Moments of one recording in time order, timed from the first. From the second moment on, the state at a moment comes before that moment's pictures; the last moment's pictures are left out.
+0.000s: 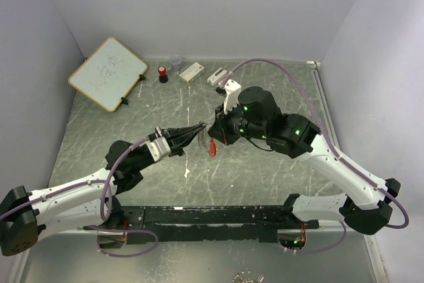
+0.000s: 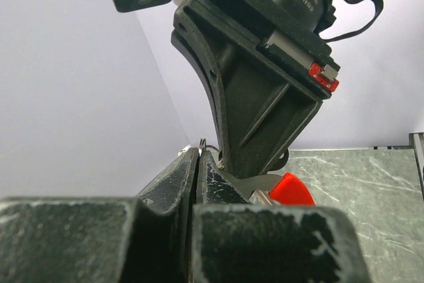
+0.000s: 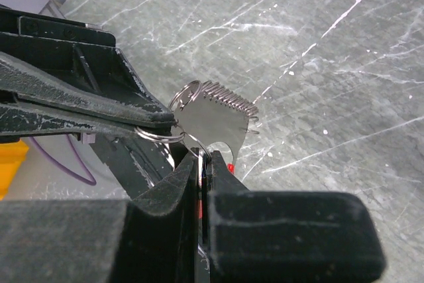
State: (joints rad) left arm -0.95 0.94 0.48 0.95 0.25 0.26; right arm 0.95 1.18 1.42 -0.77 -0.06 0.29
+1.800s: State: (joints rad) left arm -0.97 0.95 0.46 1.04 0.08 0.26; right arm 0.95 1.21 1.57 -0.82 -0.08 0.25
